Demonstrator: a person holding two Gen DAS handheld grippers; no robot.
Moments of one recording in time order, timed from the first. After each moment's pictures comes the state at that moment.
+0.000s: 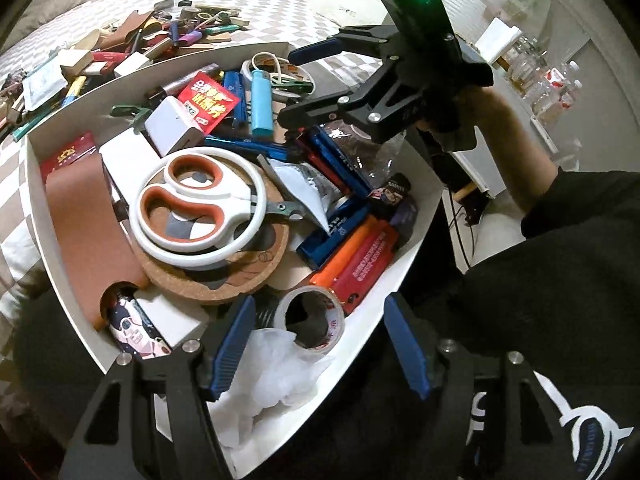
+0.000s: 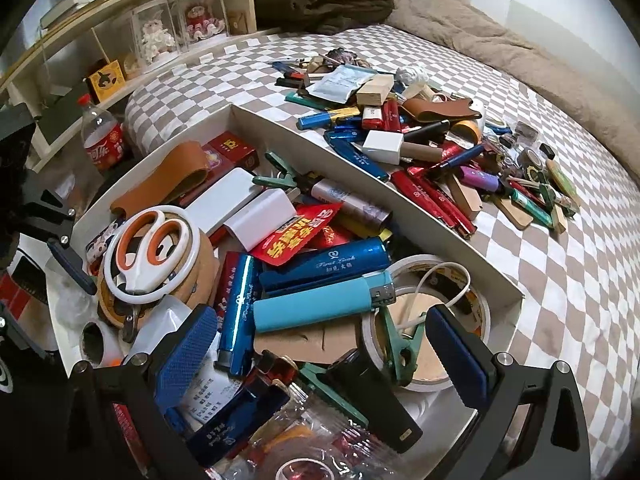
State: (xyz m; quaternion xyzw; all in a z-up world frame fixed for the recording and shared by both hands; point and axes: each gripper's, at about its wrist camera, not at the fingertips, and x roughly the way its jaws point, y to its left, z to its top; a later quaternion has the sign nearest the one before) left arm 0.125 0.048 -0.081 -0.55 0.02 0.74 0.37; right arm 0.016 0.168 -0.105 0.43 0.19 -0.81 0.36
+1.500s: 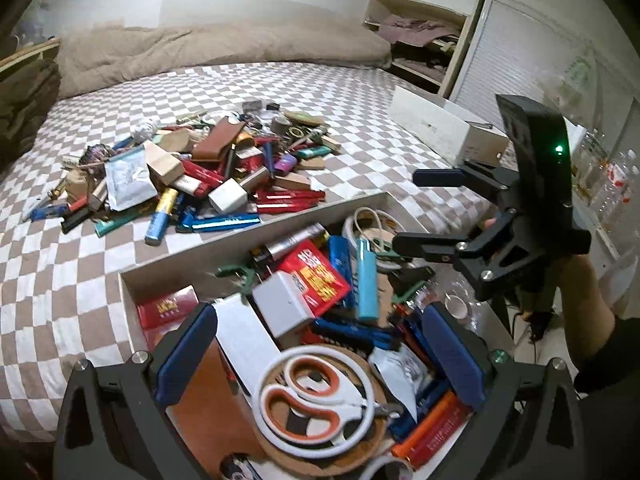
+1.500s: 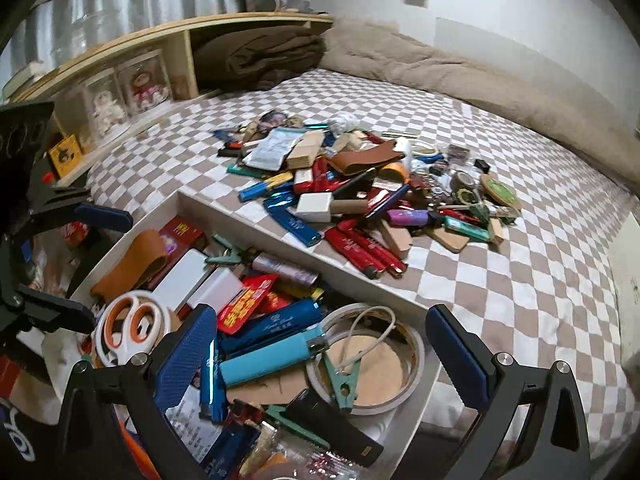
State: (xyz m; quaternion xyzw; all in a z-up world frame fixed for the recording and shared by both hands) left arm 0.044 0.037 -0.034 -0.41 -0.01 0.88 0.23; right arm 0.002 0.193 -0.067 0.37 0.10 -0.88 0.27
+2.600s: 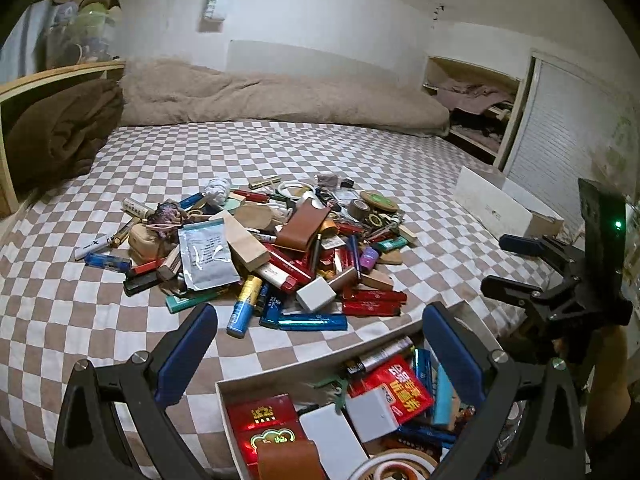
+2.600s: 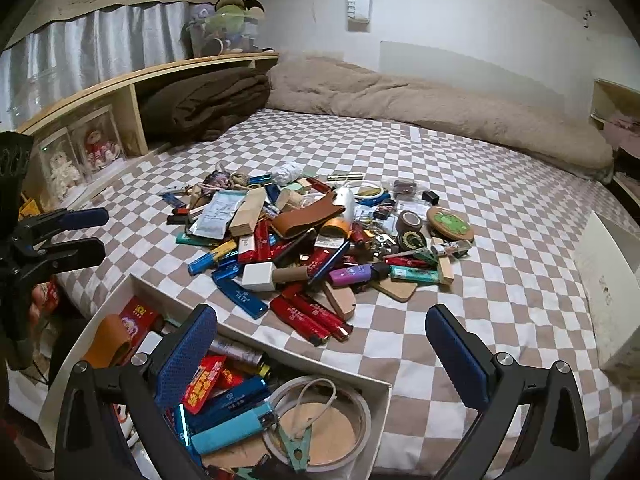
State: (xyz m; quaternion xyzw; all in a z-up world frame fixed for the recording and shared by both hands) left arm -0.013 -0.015 -0.004 -0.32 -0.05 0.94 0.13; right arm -0.035 0.207 -0.033 0.33 0.06 -0.92 0.19
